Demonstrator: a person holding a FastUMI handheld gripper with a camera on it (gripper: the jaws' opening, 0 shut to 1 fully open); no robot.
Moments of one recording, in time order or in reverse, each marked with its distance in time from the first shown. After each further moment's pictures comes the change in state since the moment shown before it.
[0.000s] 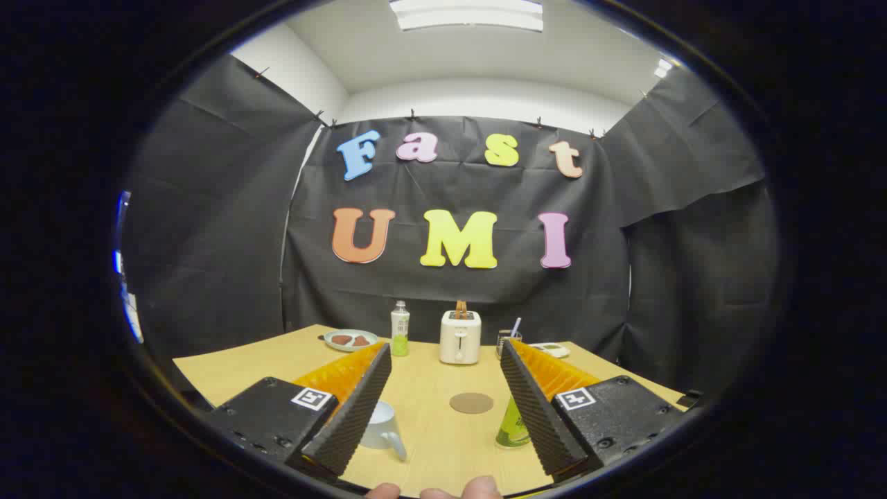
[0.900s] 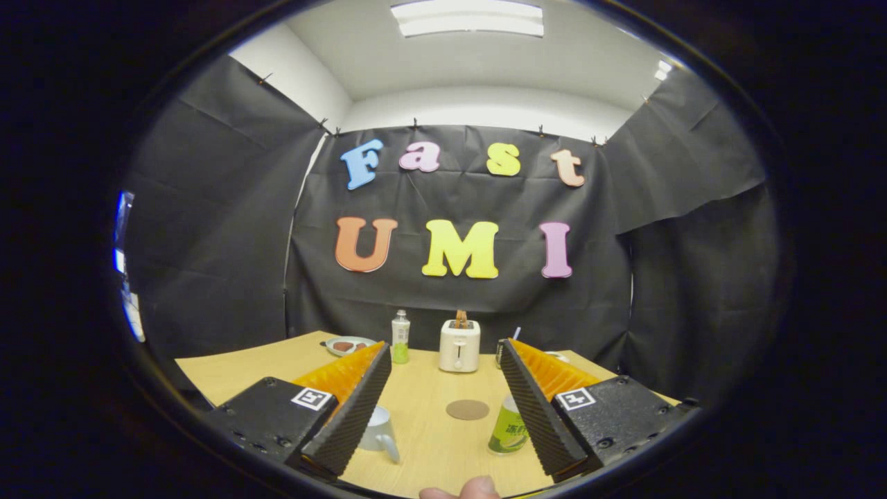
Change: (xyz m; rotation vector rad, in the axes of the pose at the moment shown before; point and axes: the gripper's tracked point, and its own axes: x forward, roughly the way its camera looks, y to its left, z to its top) arm -0.007 -0.020 0.011 -0.002 -0.025 0.017
